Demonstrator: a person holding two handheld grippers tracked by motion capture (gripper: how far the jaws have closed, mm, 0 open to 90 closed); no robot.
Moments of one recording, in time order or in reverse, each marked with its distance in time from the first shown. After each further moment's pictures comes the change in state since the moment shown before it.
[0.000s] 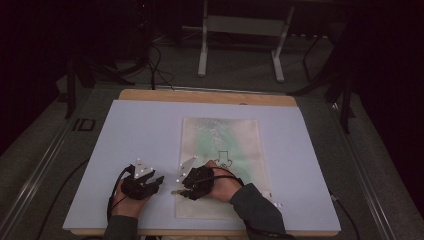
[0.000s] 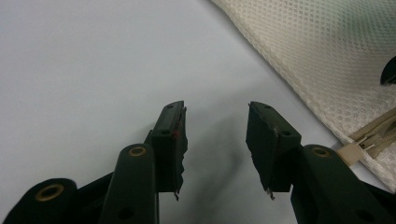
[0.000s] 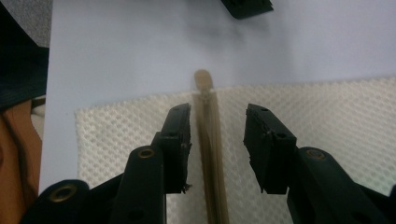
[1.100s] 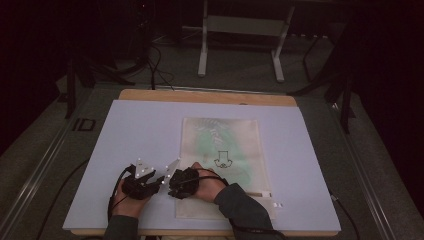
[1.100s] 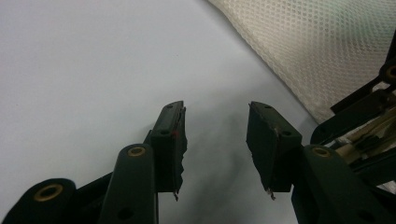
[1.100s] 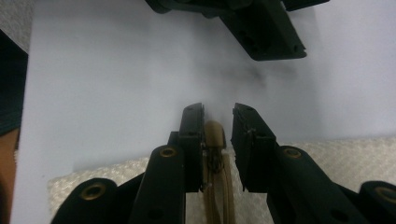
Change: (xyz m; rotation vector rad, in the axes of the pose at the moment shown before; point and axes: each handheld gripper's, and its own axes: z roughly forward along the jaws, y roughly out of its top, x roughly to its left) left arm -0.001 0.001 0.001 0.000 0.000 0.003; right arm 0.001 0.024 0.037 0.016 0.024 -0.002
